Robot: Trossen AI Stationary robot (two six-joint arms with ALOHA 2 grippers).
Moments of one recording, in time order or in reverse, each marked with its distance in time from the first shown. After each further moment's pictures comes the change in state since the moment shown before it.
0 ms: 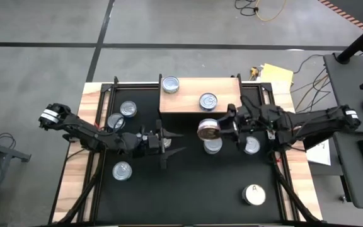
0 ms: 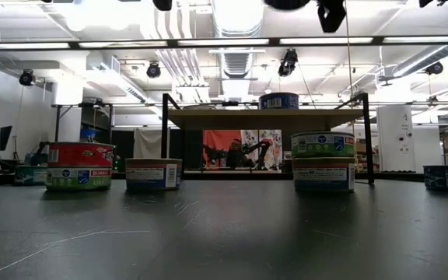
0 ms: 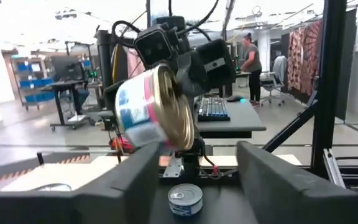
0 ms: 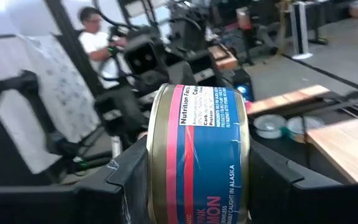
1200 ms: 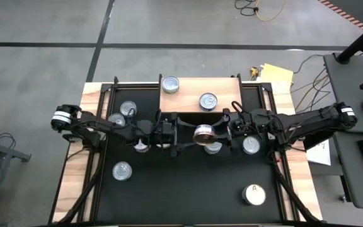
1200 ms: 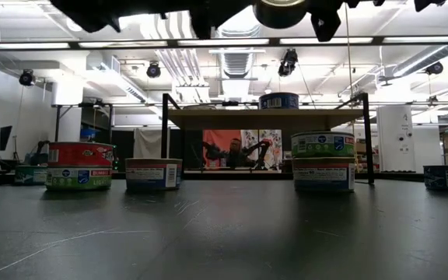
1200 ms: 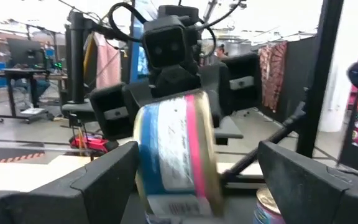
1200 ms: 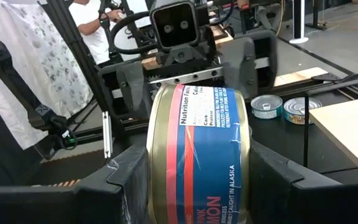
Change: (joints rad) left arm 0.217 0.180 0.076 0.114 0.336 -0.144; right arm 0.033 0.088 0.004 -0.006 0.020 -0.046
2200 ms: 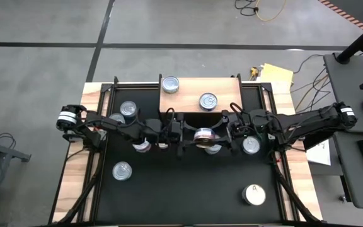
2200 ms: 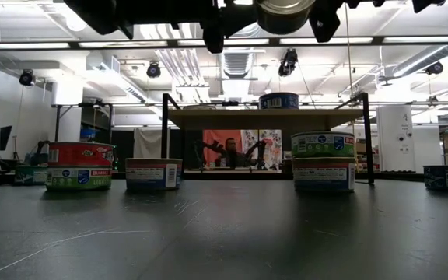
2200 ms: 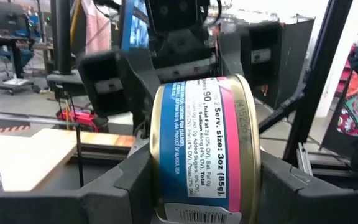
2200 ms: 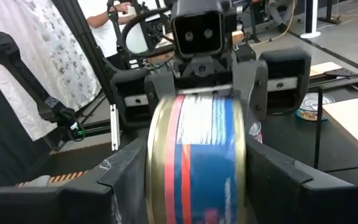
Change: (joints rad) left arm 0.020 0.047 0.057 -0.115 0.072 -0.073; right arm 0.000 0.001 0.000 -0.014 -0.039 -0.003
